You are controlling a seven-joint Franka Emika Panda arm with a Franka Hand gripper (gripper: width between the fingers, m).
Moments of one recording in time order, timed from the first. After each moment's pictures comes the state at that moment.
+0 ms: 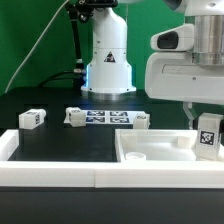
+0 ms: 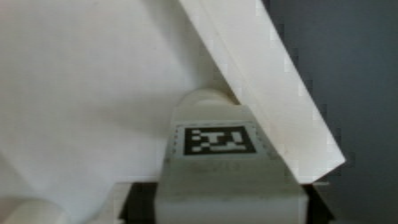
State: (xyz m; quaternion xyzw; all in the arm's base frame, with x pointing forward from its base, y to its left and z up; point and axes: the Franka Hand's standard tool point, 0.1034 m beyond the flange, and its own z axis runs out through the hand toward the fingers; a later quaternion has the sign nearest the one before) arm 0.626 0.119 0.073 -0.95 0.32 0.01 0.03
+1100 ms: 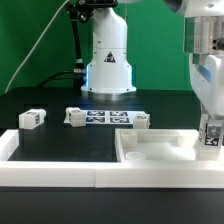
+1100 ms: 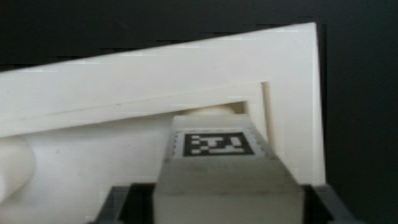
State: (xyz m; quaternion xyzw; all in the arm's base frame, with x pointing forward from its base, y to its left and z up) arm 0.625 0.120 0.072 -0.63 0.77 0.02 0.03
